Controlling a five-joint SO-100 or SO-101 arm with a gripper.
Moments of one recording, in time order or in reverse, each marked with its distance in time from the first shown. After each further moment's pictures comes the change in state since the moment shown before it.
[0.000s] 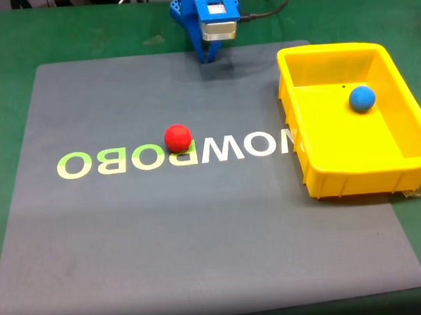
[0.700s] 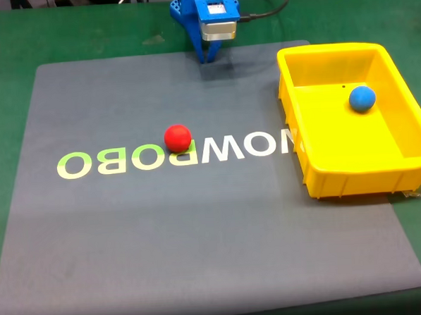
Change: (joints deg) arm -0.2 0.0 0.0 0.0 0.2
